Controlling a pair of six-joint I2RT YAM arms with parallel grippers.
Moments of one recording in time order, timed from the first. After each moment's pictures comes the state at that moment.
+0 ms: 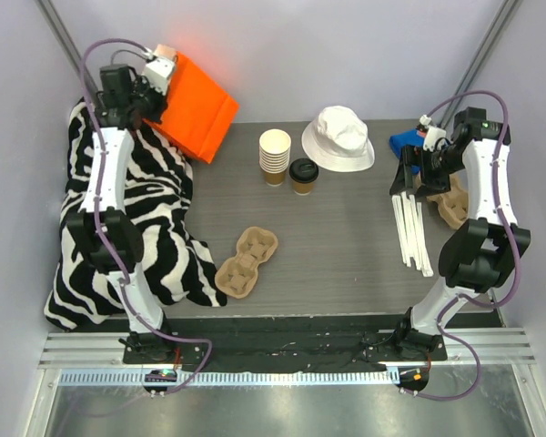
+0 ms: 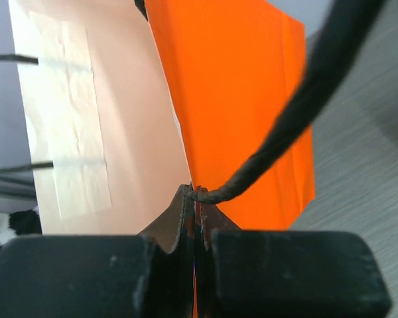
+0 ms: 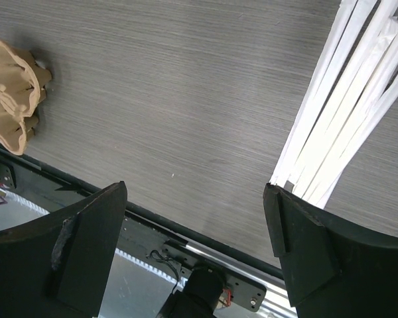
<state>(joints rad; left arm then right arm) 0.05 1.95 2.05 -0.55 0.38 0.53 -0.25 1.75 1.77 -1.35 -0.50 -0.29</state>
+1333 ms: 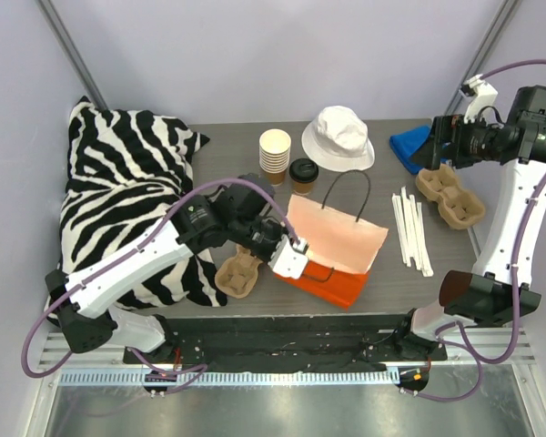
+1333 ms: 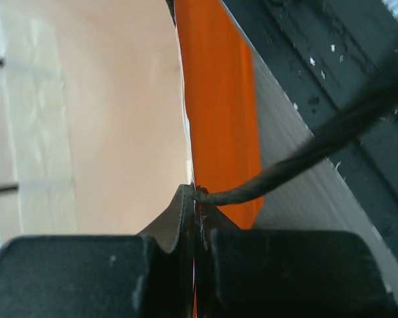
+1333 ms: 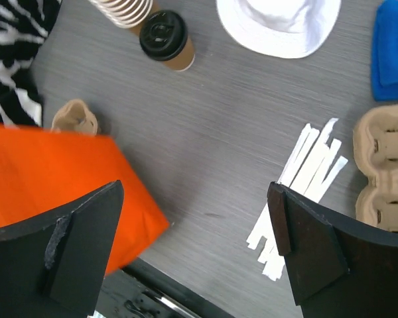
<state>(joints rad) -0.99 1.37 1.52 -0.93 0.55 1.06 -0.36 1.52 2.01 -1.34 -0.74 -0.34</state>
